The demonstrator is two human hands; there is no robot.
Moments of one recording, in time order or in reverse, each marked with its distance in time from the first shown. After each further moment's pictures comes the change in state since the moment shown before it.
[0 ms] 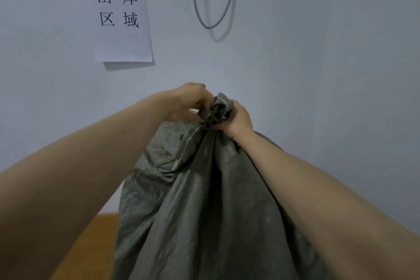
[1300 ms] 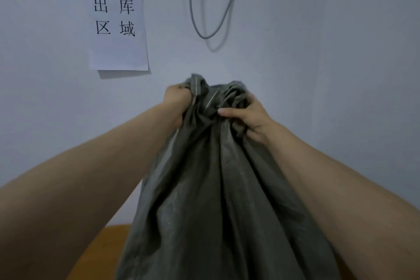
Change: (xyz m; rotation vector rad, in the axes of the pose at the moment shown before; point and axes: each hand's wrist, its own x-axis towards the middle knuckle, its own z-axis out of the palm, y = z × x) left_hand 0.027 0.000 0.004 -0.334 0.467 0.059; right_hand 0.019 0.000 -0.041 0.845 -0.138 0.099
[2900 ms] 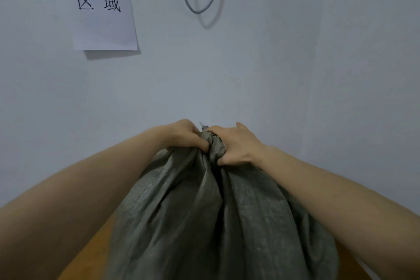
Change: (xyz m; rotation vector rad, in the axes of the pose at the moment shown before) left_hand -0.022 -0.076 -0.007 0.987 -0.583 -0.045; right_hand -0.053 0.054 -0.015 -1.539 -0.445 -0.257
